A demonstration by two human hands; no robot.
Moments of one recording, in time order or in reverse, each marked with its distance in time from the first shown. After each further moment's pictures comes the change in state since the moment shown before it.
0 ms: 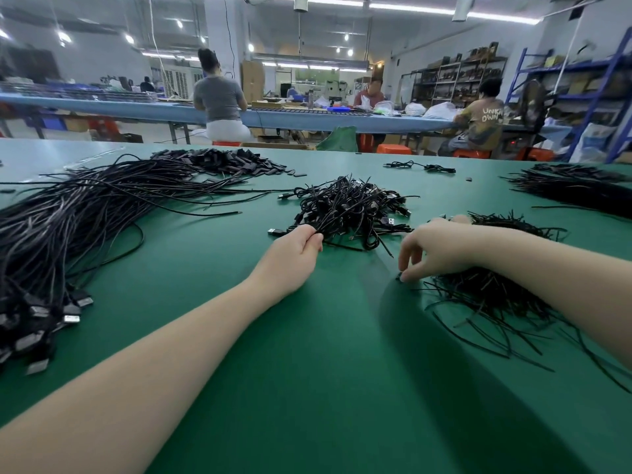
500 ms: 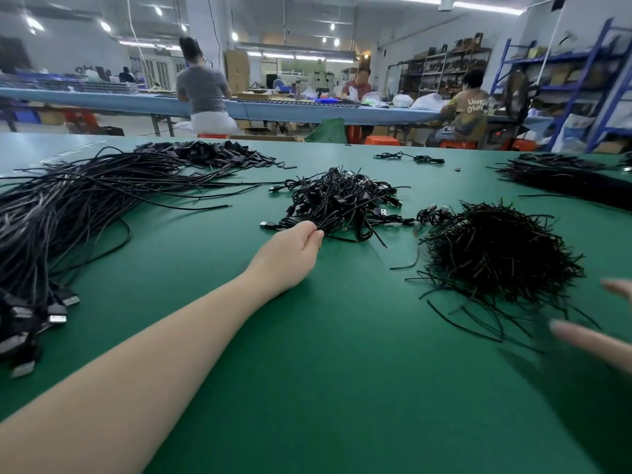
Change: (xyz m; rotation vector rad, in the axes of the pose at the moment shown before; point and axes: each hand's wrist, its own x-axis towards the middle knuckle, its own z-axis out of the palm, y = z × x) left_hand -0.002 0.007 0.000 0.161 -0.076 0.048; right_hand -0.177 0.057 0.101 0.611 0.390 0.764
